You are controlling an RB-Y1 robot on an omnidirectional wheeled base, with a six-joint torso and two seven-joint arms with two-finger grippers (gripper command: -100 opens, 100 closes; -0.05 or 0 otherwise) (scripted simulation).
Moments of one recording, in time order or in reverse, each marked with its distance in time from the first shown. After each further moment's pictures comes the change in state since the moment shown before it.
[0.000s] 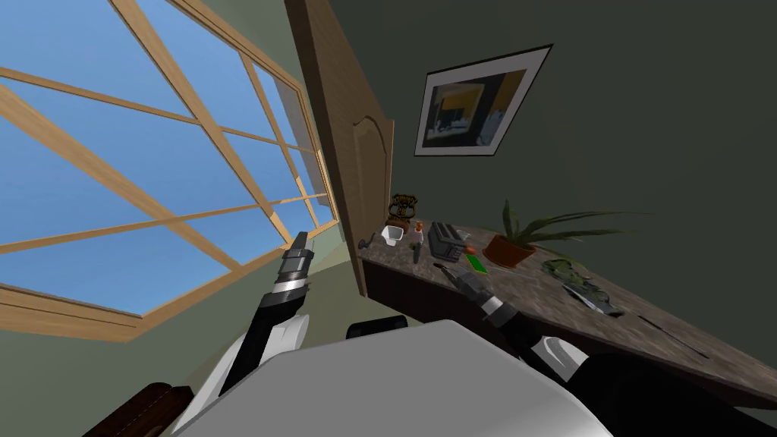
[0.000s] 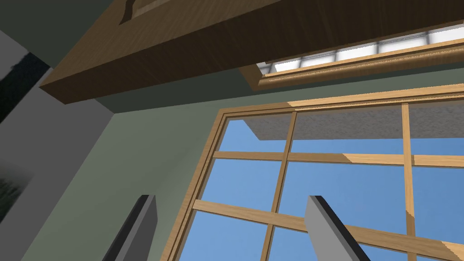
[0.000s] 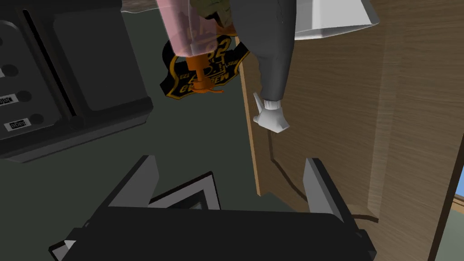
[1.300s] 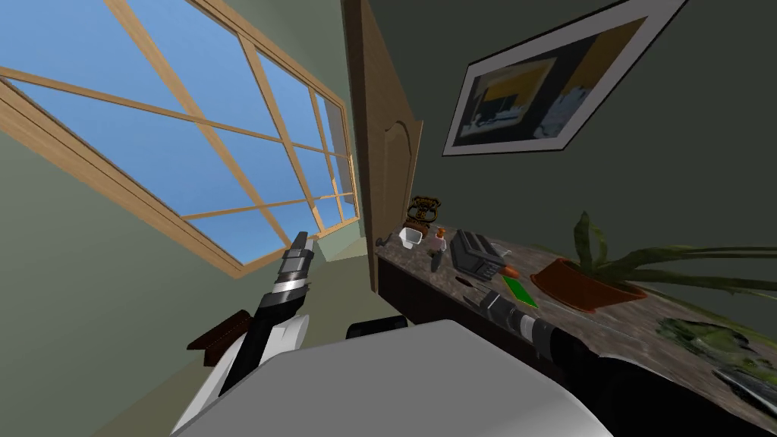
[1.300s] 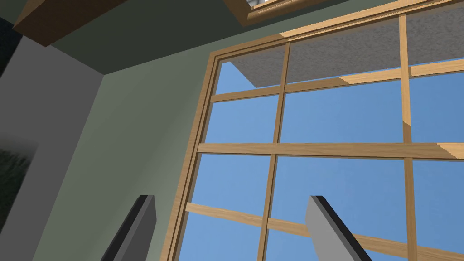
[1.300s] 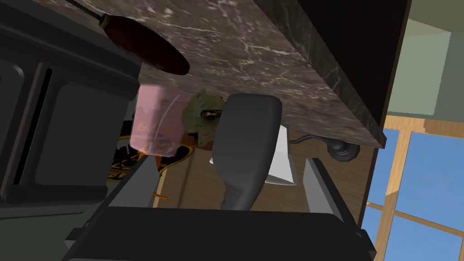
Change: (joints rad) left arm 0.000 0.000 0.000 0.000 0.000 0.000 0.000; right arm 0.158 -0.224 -0.128 0.127 0.342 -0.062 -0.024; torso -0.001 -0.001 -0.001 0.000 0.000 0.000
